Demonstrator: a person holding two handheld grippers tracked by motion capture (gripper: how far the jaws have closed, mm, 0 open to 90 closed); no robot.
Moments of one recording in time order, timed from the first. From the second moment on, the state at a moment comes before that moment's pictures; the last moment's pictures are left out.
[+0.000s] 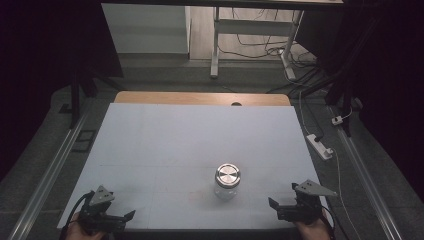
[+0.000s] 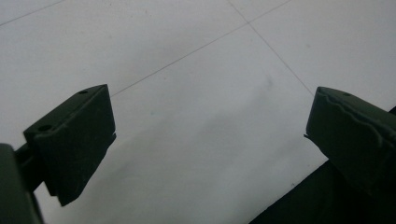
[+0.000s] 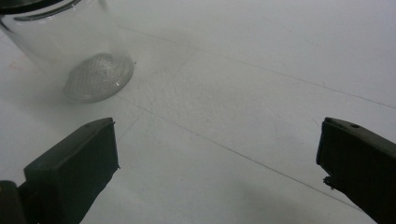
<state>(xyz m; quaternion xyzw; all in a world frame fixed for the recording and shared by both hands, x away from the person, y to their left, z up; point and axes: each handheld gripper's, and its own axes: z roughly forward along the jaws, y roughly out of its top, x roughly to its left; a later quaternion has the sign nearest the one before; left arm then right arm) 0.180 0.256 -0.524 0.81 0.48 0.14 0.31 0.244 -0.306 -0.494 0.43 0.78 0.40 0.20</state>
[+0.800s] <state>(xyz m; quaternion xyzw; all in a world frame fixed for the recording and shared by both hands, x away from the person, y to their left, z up) 0.180 0.258 -0.524 0.81 0.48 0.13 0.32 0.245 -0.303 -0.495 0.42 0.80 0.40 0.18</state>
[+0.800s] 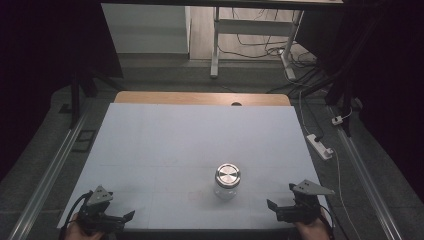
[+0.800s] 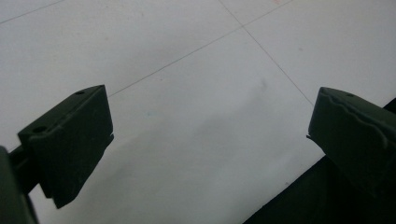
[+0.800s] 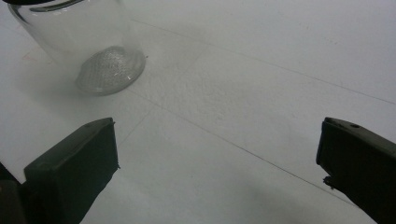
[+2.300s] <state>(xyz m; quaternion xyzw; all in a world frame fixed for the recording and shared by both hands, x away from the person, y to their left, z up) 0.180 0.261 -0.524 0.80 0.48 0.13 0.33 0.243 -0.264 -0.485 0.33 0.83 0.43 0.15</state>
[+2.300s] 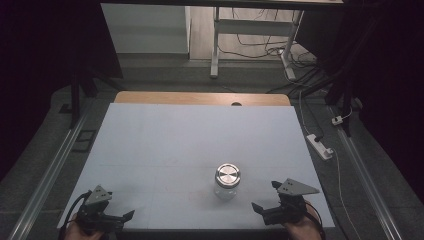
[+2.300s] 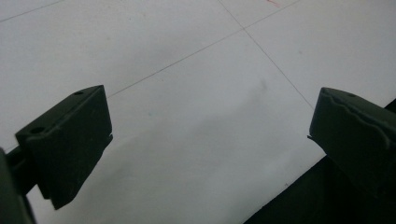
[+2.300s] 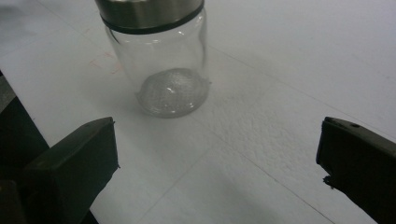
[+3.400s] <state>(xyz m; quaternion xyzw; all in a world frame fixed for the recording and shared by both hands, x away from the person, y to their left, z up) 0.181 0.260 -0.524 0.80 0.48 0.12 0.32 0.281 -0.190 -0.500 0.26 0.87 0.40 0.11</state>
